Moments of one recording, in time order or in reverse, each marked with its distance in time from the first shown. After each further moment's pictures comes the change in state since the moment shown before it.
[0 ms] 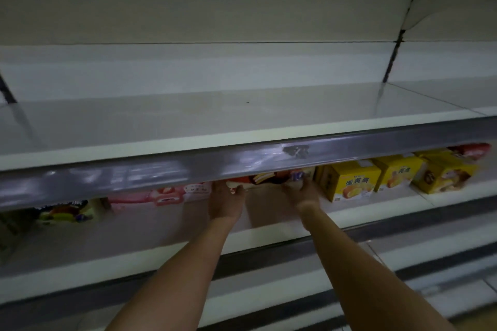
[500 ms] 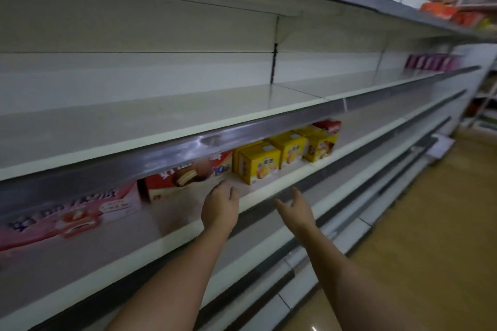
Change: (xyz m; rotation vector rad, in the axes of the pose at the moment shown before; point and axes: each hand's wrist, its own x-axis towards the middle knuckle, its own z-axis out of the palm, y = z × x) left_hand -0.099 0.067 0.055 0.051 -0.248 0.353; right_hand -0.112 0.055 -0.125 -0.125 0.248 0.046
